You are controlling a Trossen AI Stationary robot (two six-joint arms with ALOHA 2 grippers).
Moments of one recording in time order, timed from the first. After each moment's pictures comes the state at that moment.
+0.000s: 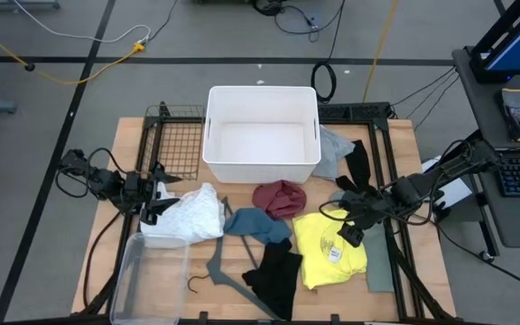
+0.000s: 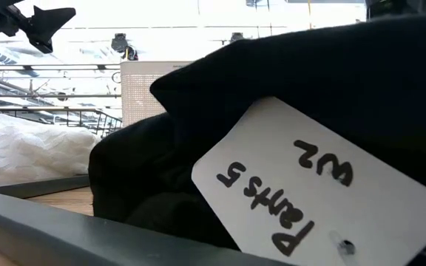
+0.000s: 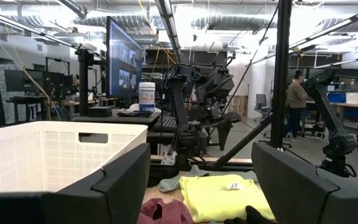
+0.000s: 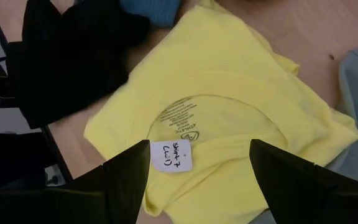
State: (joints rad) left arm -0.54 0.01 0.12 0.21 -0.53 0.13; right arm 0.45 1.01 0.85 -0.91 0.05 1.09
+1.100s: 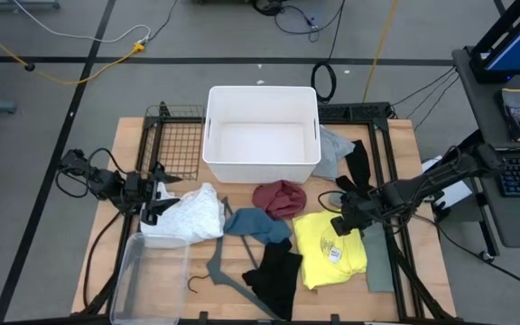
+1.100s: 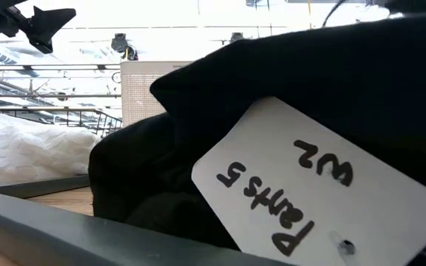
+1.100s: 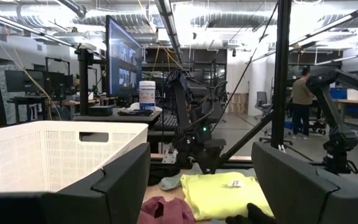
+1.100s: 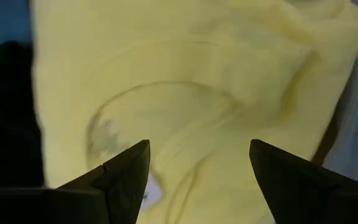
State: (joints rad) left arm -0.54 0.01 0.12 0.19 -0.53 0.14; right arm 0.34 1.01 0.54 -0.69 -0.10 1.56
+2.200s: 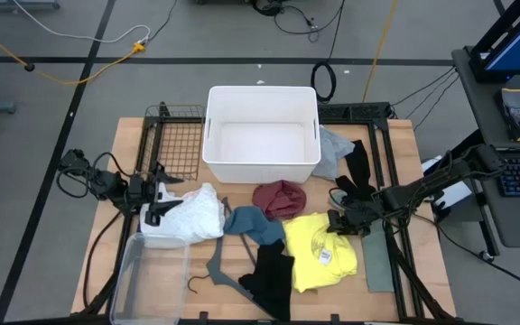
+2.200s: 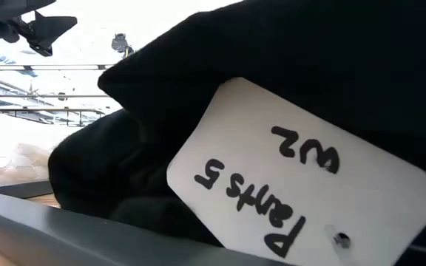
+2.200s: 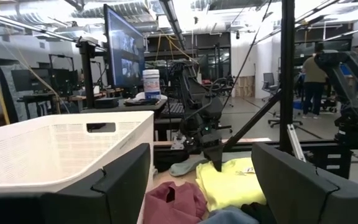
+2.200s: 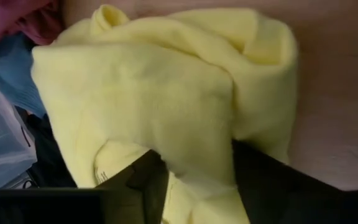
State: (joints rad) left arm -0.54 0.01 0.12 0.13 -0.55 0.17; right arm 0.33 1.01 0.11 -0.17 0.00 1.89
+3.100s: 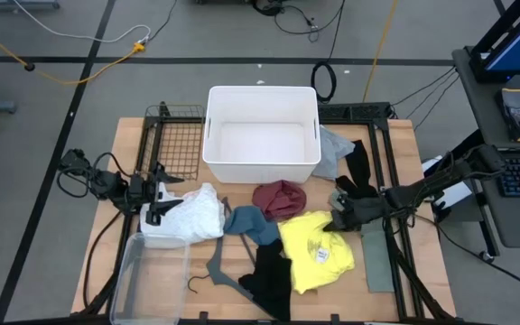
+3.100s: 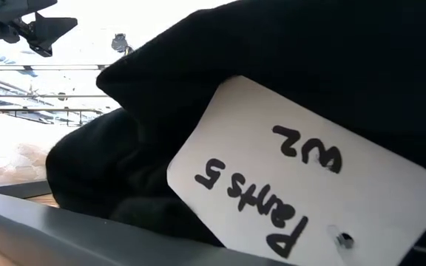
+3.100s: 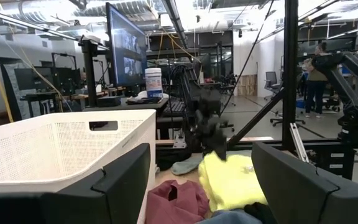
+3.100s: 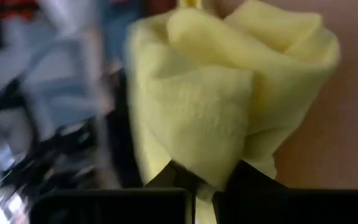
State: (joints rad) left arm -0.54 0.01 0.12 0.12 -0.56 0.17; right arm 0.33 0.89 0.14 0.21 -0.01 1.68
